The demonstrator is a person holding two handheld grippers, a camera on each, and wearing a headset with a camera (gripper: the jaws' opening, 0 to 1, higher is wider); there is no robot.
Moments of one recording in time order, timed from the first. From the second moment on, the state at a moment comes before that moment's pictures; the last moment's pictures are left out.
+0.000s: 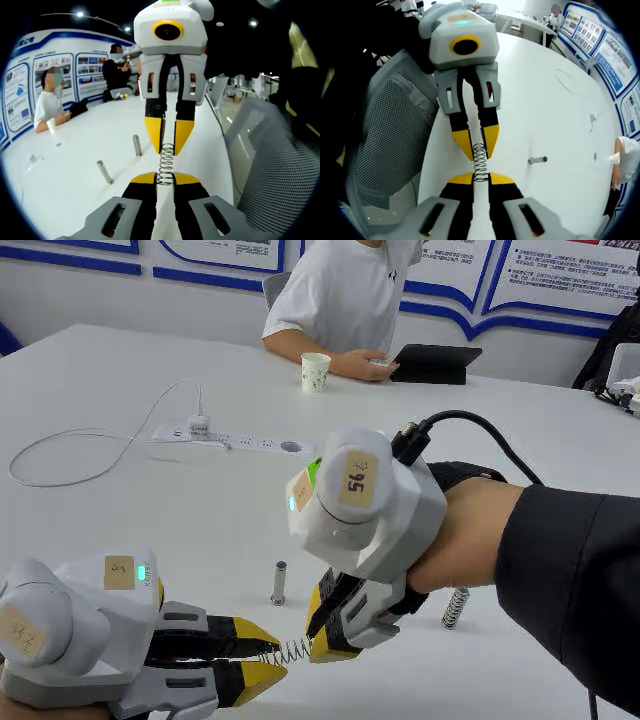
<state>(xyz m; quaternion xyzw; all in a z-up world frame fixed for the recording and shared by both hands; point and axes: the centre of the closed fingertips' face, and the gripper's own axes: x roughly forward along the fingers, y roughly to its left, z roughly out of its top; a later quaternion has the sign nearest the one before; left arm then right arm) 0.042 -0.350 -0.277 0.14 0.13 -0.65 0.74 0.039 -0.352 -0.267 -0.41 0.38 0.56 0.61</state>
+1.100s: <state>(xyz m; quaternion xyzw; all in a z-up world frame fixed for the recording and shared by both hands) 0.043 -0.352 -0.271 0.13 0.12 -0.64 0.74 0.042 -0.328 -0.249 -0.39 0.35 0.57 0.63</state>
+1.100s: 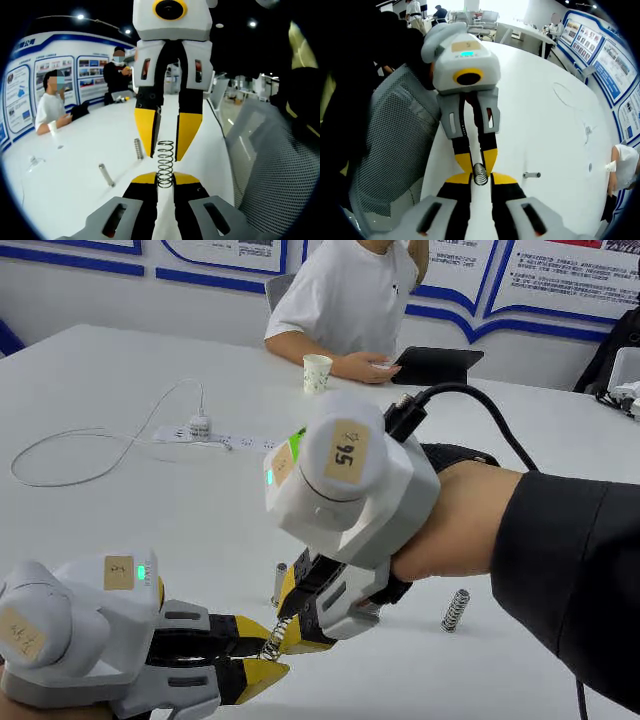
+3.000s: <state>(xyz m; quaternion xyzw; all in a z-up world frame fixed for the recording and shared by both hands) 0.052 -0.334 -0.282 0.09 0.15 -0.60 0.78 0.126 -0.361 -0.244 -0.41 0.39 0.50 0.65</state>
